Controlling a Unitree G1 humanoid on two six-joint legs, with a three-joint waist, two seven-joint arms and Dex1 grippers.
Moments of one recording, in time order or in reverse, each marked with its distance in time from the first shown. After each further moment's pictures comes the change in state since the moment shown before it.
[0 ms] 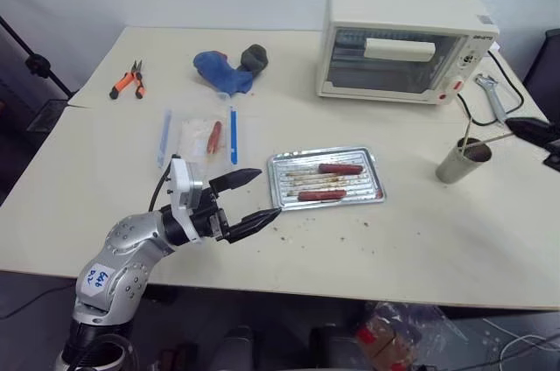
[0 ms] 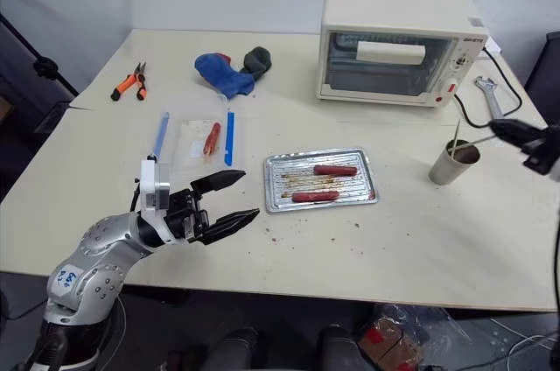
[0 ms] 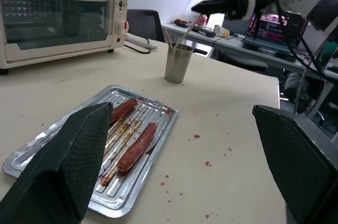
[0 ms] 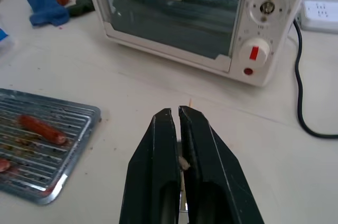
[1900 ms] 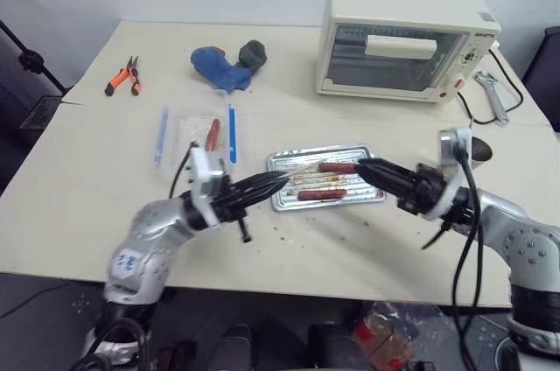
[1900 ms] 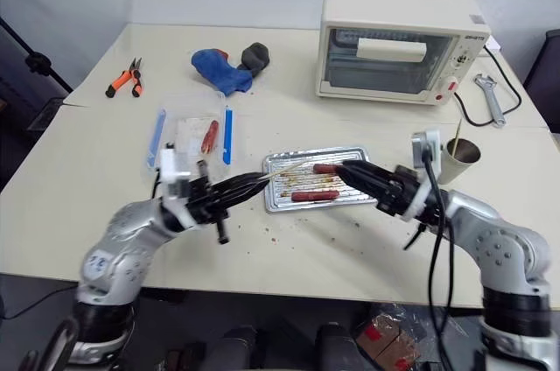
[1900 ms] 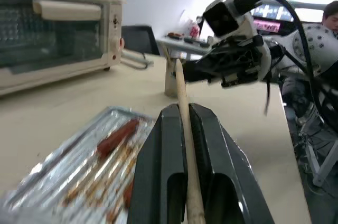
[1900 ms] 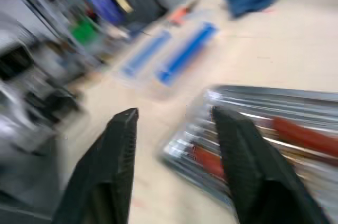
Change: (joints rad) left arm 0.005 0.021 -0.001 0.071 0.056 -0.075 -0.064; right arm 0.330 0.392 0.235 -0.557 0.228 -0.092 -0.143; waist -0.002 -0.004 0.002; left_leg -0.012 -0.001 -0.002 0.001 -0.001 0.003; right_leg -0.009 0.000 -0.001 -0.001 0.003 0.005
